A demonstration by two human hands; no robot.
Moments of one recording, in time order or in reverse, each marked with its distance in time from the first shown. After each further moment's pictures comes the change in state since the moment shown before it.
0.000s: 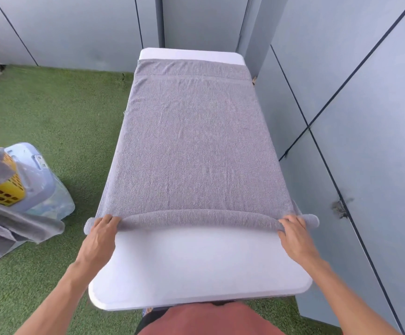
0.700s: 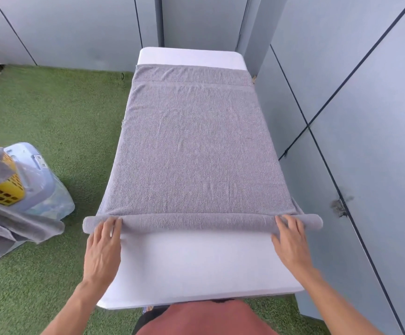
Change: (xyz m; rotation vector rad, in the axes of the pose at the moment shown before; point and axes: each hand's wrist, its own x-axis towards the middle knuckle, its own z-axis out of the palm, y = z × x) left_hand -0.035 0.018 0.019 0.192 0.192 0.023; right_hand -0.018 -0.009 0.021 -0.049 0.185 -0.017
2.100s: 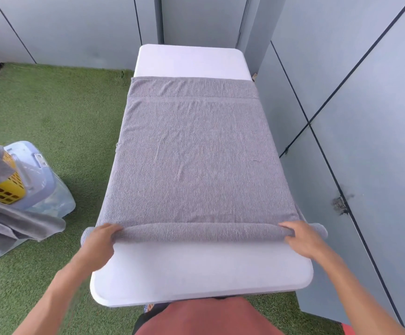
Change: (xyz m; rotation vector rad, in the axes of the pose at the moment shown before) left_hand 0.026 -0.024 -0.018 -0.310 -0.378 -0.082; right_hand 0.021 0.022 -0.040 0.234 -0.527 0.160
